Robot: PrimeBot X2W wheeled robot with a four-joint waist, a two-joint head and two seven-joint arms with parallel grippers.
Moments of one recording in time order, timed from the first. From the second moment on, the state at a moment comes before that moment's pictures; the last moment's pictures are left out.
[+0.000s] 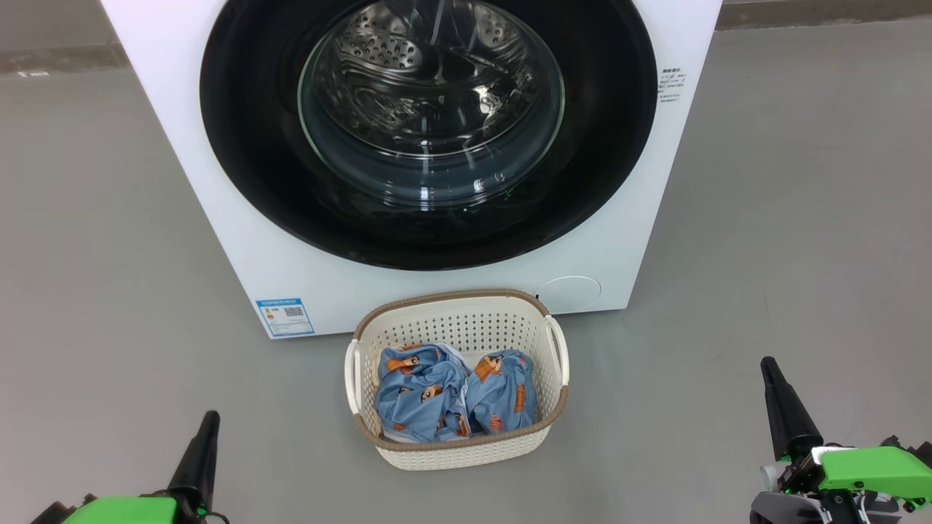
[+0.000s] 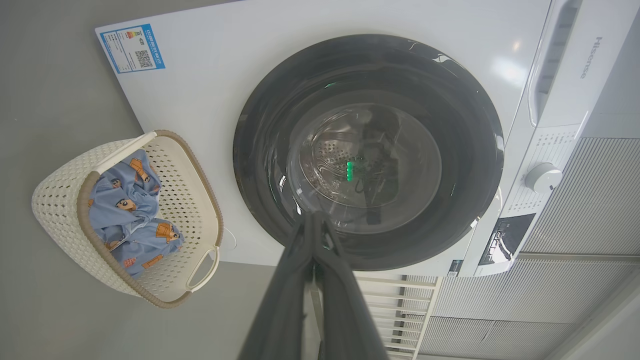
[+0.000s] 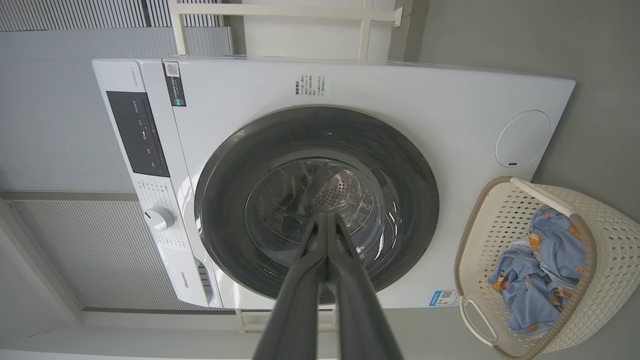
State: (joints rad) left arm -0.07 0.04 0.08 0.27 -1.60 -0.12 0.11; right arm -0.10 -0.05 -0.14 0.28 1.60 0.13 0.11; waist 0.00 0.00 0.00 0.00
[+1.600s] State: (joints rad) left arm -0.05 0.06 0.01 0.28 -1.28 -0.12 0.00; right arm -0.11 -0.07 -0.07 0.32 1.30 0.13 0.00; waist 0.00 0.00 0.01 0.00
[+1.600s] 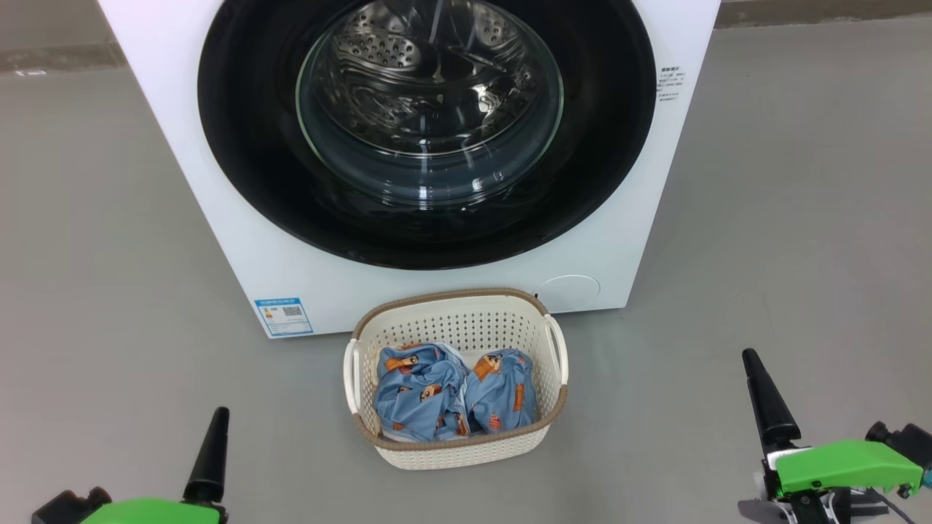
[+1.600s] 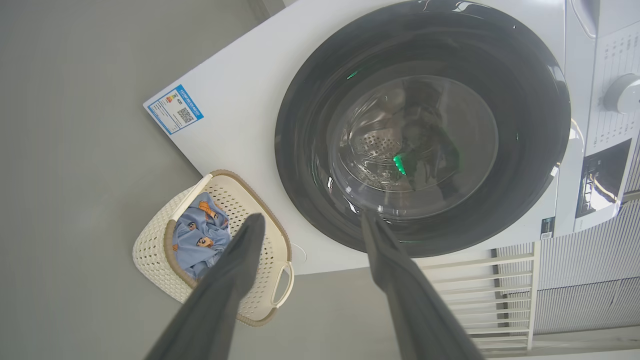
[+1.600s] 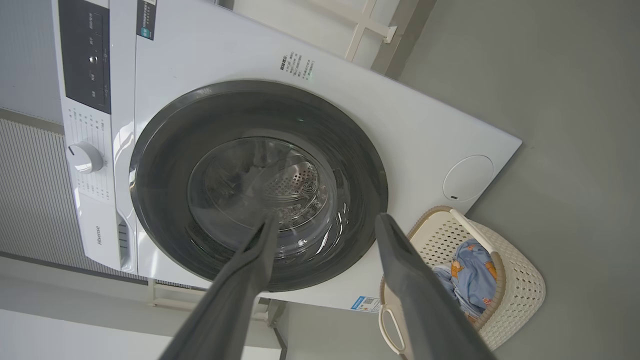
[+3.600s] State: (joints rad) left arm -0.10 0.10 -0.02 0.30 -0.46 -0.12 -0.17; right arm -0.23 -0.10 -0.01 0.37 0.40 0.13 -0.17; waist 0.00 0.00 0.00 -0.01
